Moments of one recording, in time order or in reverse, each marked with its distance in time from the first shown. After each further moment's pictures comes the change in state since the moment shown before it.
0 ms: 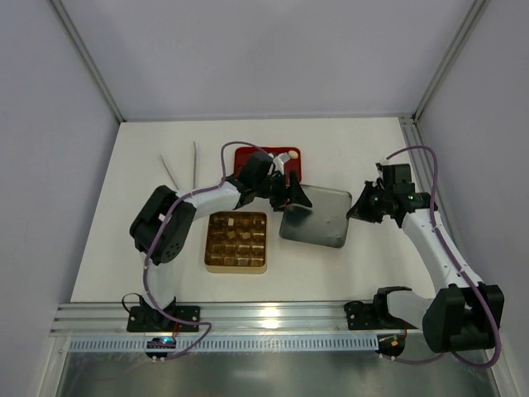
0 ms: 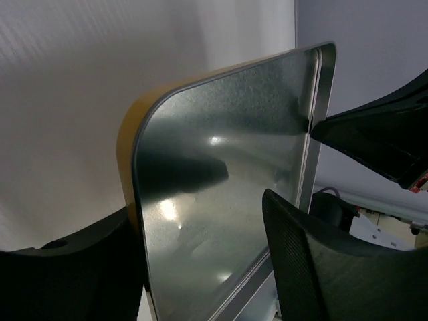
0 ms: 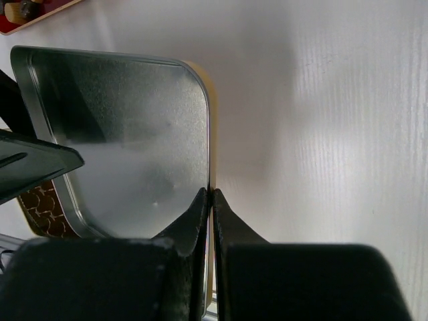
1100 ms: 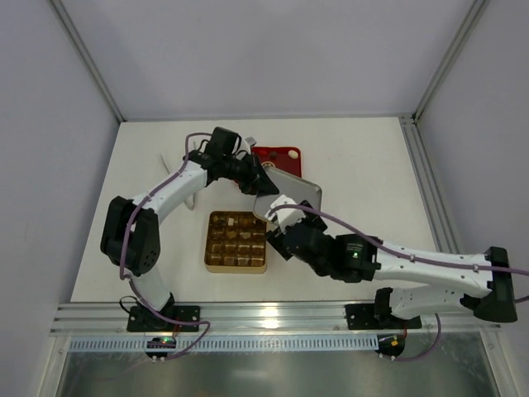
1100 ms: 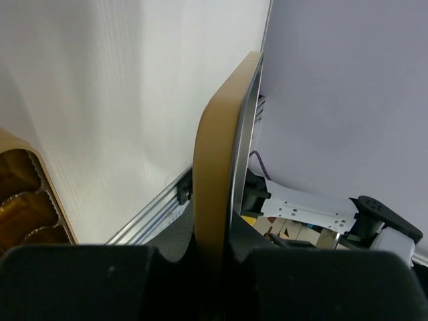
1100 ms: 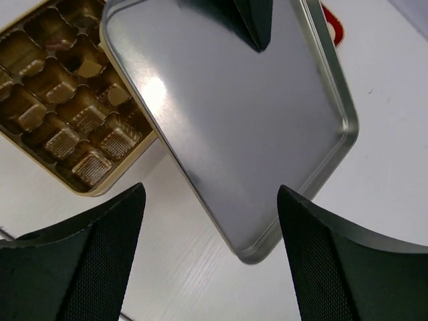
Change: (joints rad) left arm 0.205 -0.182 0.127 -0.497 0.163 -0.077; right arm 1.193 -0.091 0.081 0.165 0.911 -0.298
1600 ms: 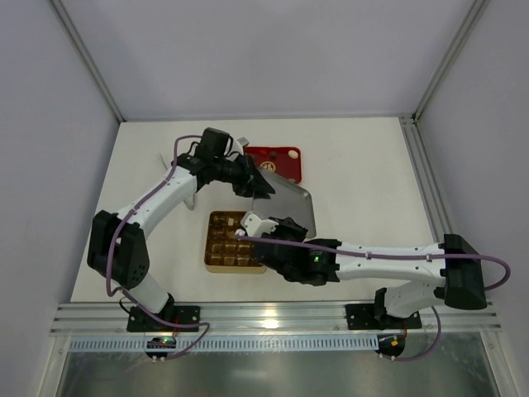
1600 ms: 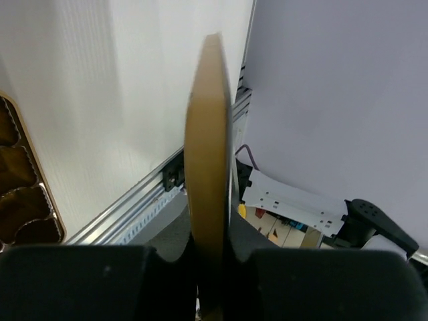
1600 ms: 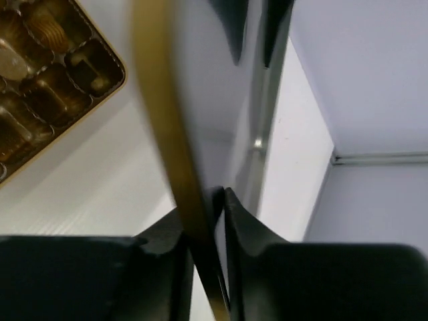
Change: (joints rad) left arm 0.002 -0.133 -0.068 -0.045 0.008 -0.026; right arm 0.096 0.307 0.070 0.068 0.332 -0.327
